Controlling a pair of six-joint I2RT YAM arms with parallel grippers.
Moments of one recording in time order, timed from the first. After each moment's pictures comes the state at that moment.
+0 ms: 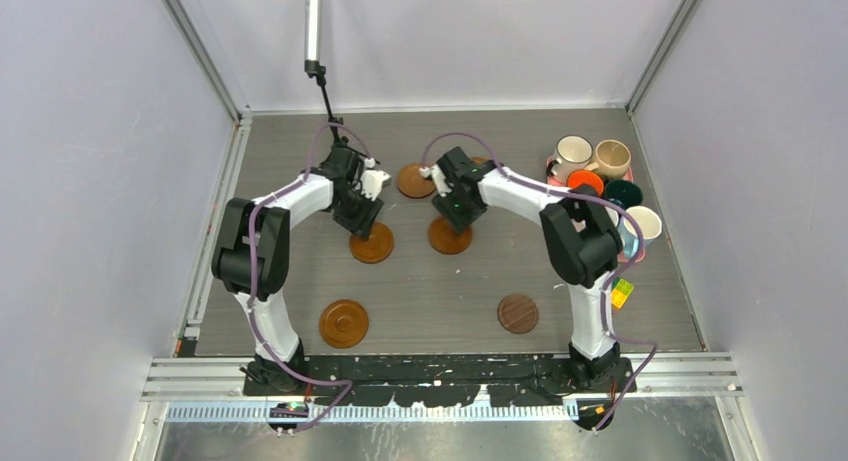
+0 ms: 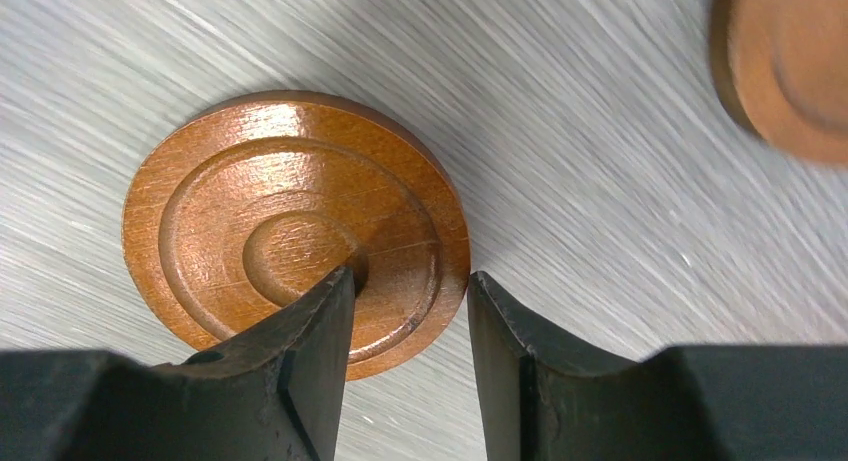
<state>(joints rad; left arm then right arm) -0.26 1.85 1.21 -0.60 0.23 0.35 0.63 2.07 1.53 -0.63 0.04 -0.14</state>
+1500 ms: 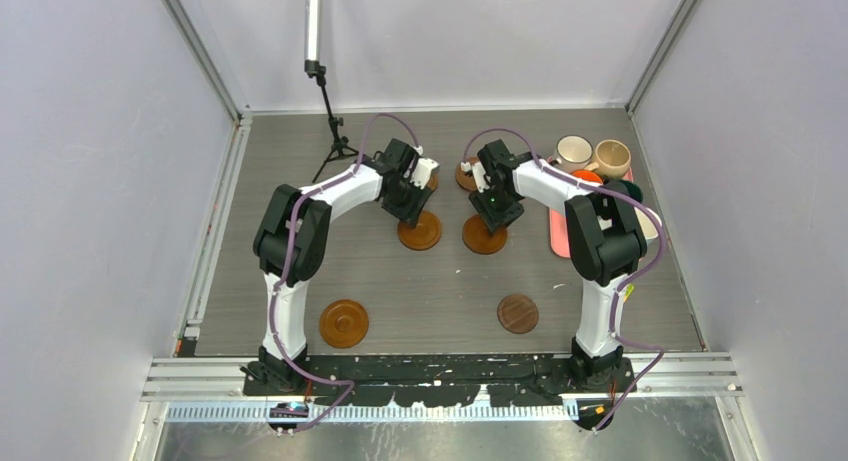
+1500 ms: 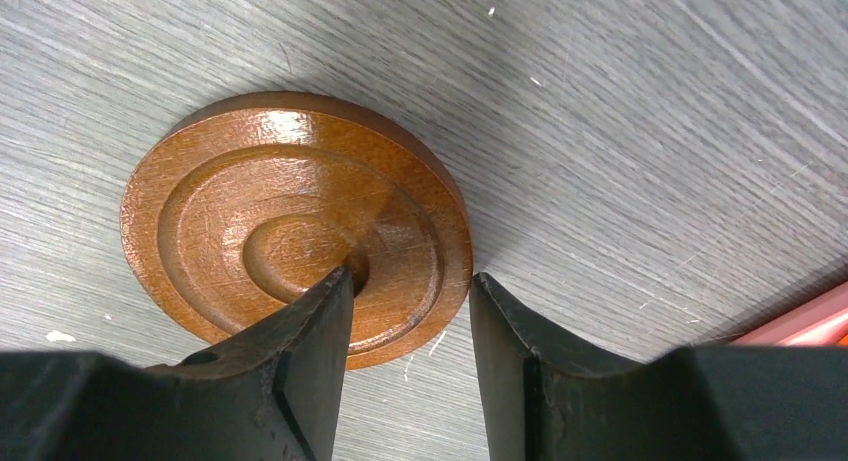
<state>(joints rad) -0.52 2.06 1.50 -0.56 0.19 0.12 0.40 1.97 1.40 -0.74 0.00 -0.16</state>
